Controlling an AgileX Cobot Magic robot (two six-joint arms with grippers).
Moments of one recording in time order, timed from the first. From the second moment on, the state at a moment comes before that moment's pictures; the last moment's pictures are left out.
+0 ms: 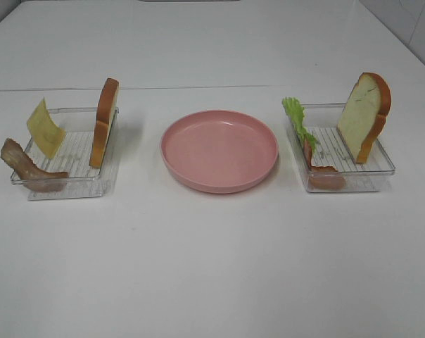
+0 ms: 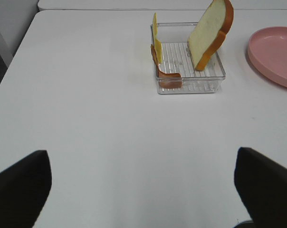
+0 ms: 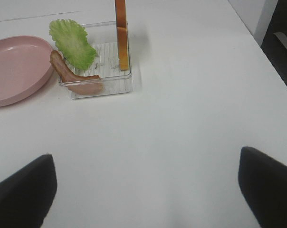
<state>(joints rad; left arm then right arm) 0.02 -0.01 -0.51 -0.03 1.08 -0.02 0.05 0.00 -0.46 -0.08 1.11 0.14</state>
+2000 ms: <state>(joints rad) 0.02 -0.01 -0.51 -0.03 1.08 -0.02 0.05 1.88 -1.74 0.05 1.22 -0.02</state>
